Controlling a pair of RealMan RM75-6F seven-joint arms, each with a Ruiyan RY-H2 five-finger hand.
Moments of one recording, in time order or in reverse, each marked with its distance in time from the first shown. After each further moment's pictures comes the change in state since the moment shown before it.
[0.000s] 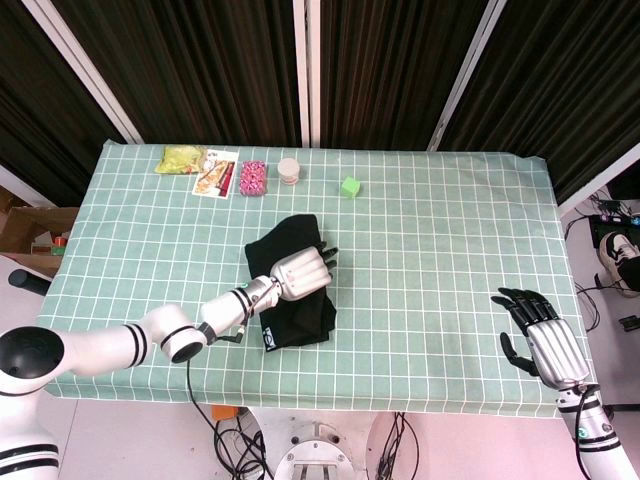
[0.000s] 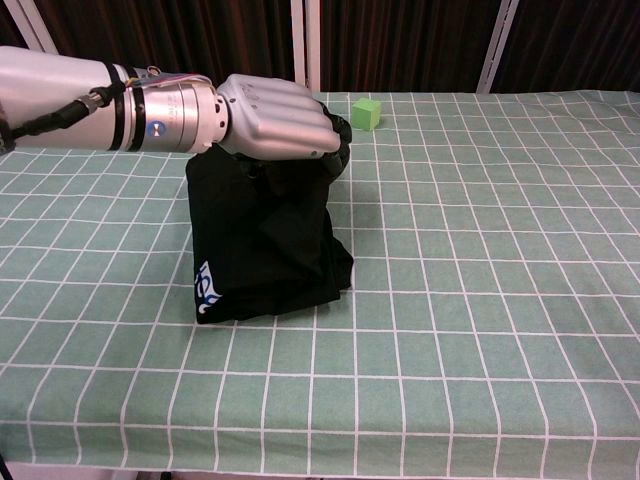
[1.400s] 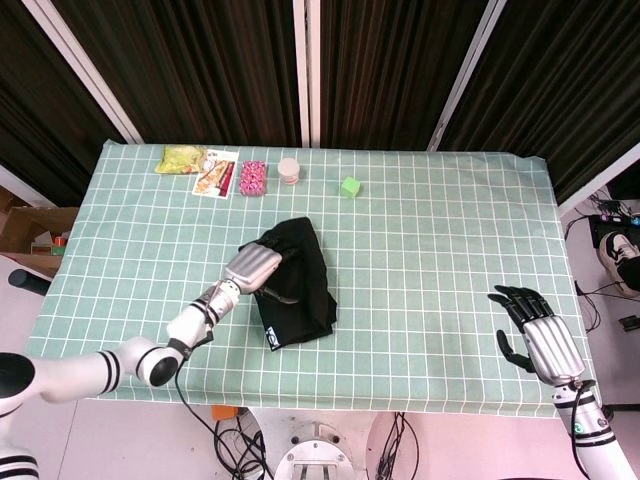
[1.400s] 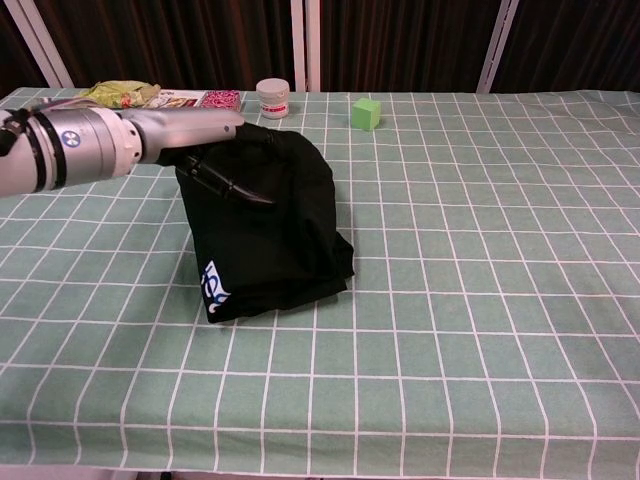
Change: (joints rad) left arm 0.197 -0.015 0.017 -0.037 -0.253 0.167 -0.372; right arm 0.009 -0.018 0.012 0.015 0.001 -0.018 0.011
